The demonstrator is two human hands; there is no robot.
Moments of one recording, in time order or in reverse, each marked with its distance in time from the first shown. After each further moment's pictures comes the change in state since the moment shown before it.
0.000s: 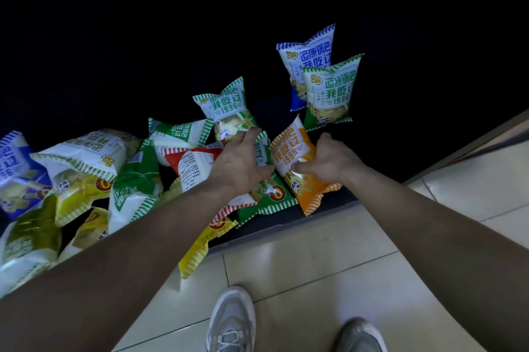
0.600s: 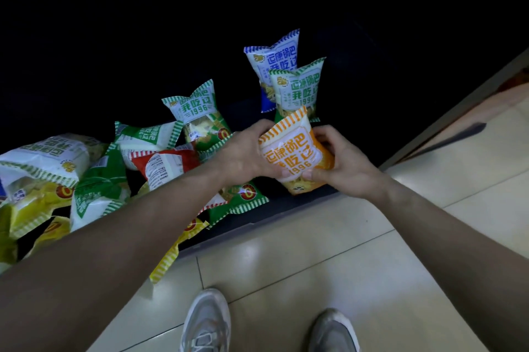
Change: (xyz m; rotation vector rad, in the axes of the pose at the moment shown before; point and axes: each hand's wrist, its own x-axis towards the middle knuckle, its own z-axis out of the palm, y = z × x) left_hand 0.010 0.057 -0.005 -0.444 -0.258 0.177; right_hand -0.056 0.070 -0.037 0.470 0.106 -0.411
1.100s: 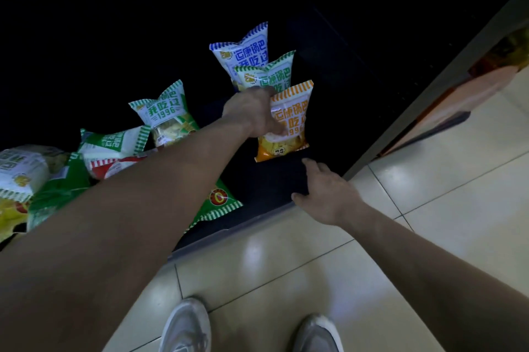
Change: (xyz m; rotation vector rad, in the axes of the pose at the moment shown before) left_hand 0.118 0.047 0.026 0.682 0.157 -0.047; right_hand -0.025 0.040 0.015 -0.528 -0.094 0.317
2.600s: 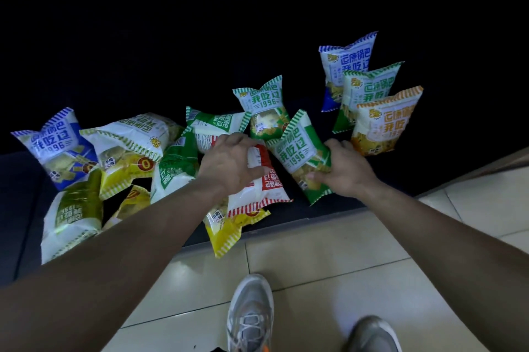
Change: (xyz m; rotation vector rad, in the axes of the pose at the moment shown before) left_hand -0.188 -0.188 -0.014 0.038 0.054 -0.178; right_hand 0.046 -0.133 0.027 0.030 0.064 -0.126
